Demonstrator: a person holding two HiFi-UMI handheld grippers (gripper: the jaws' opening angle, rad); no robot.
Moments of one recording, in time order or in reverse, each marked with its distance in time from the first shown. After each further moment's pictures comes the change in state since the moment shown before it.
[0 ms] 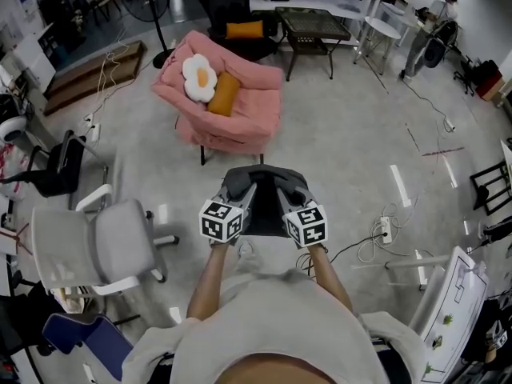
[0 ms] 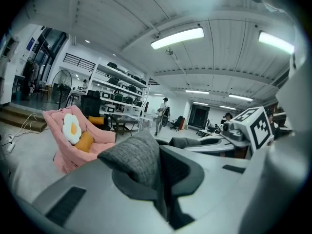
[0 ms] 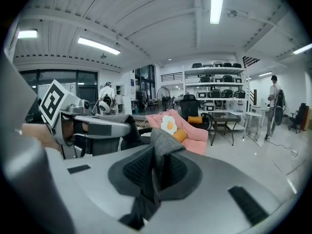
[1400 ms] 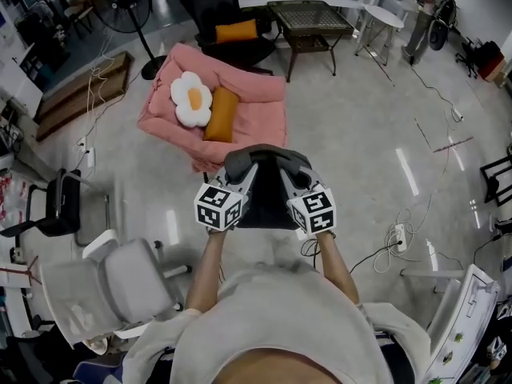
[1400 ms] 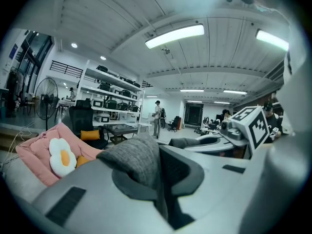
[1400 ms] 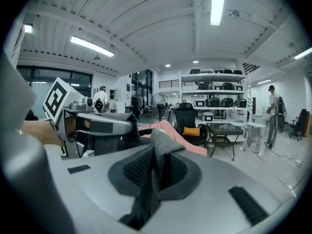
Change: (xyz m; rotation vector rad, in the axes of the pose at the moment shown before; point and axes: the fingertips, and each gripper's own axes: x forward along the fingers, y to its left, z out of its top) left arm 0.161 0.173 0.138 0.130 -0.024 -0.071; right arm 0.196 -0.130 0.133 -0.032 -0.084 -0.051
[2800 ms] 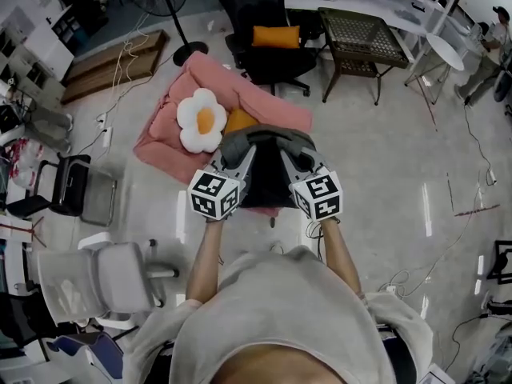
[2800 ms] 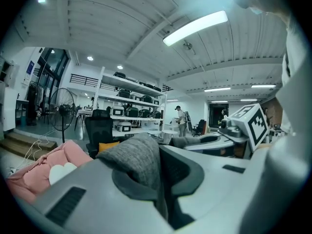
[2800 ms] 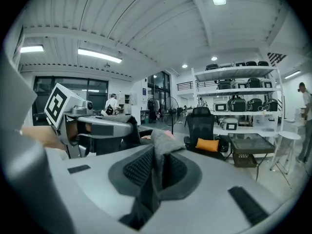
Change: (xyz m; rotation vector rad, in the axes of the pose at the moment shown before) left arm 0.236 0.204 0.137 -0.014 -0.063 0.268; right arm 0.247 -0.224 0.136 -0.071 -0.050 0.272
